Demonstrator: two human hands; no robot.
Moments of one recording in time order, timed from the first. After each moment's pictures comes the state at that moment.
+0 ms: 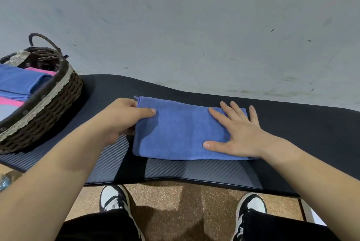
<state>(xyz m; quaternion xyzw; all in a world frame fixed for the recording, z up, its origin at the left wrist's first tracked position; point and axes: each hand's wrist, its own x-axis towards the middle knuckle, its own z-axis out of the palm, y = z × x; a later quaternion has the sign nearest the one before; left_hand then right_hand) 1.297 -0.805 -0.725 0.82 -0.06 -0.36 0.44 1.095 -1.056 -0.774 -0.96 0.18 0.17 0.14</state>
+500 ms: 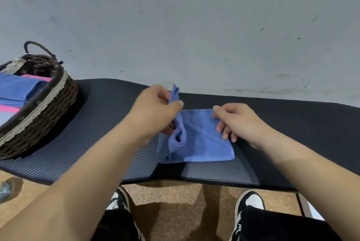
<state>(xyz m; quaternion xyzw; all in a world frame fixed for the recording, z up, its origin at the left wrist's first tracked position) 1.231 -0.867 -0.690 0.81 -0.16 -0.27 0.50 1.098 -1.062 -0.751 -0.77 0.34 0.00 0.53</state>
